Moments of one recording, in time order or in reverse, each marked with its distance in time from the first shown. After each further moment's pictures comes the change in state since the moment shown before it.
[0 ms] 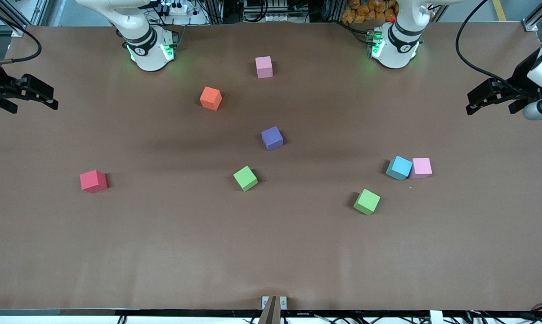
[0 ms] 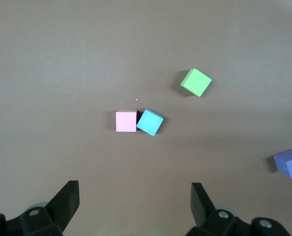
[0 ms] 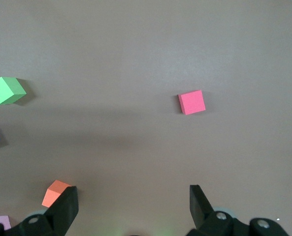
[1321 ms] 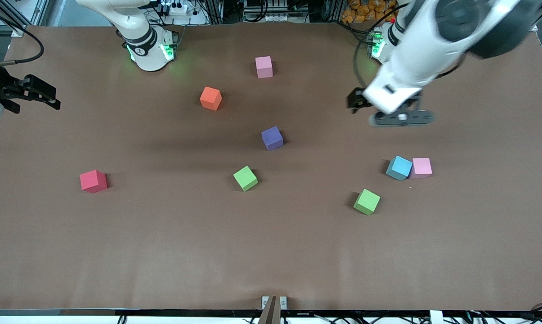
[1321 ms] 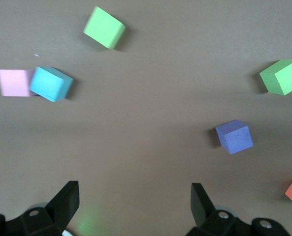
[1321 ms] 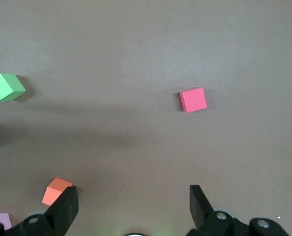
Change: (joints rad) left arm -0.093 0.075 -0.339 -0.227 -0.066 0.210 -0.429; right arm 0.000 0.000 0.002 -0.009 0.000 -0.004 0.000
